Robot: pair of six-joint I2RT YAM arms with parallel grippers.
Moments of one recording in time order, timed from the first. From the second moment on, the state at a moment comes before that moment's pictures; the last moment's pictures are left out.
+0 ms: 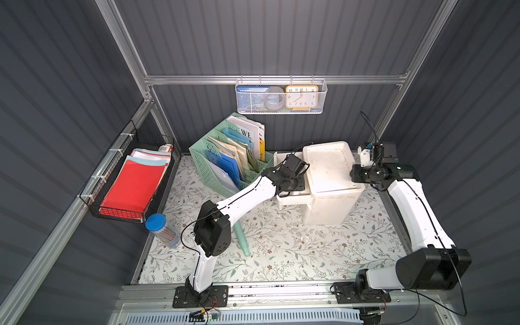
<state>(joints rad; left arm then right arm) -0.78 2.03 1.89 -0.67 -0.09 -0.67 -0.05 1.41 1.46 -0.90 -0.09 0.04</state>
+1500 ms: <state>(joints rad) -0.76 1.84 1.90 -0.56 -0.22 -0.86 -0.05 1.41 1.45 -0.90 -0.08 0.06</state>
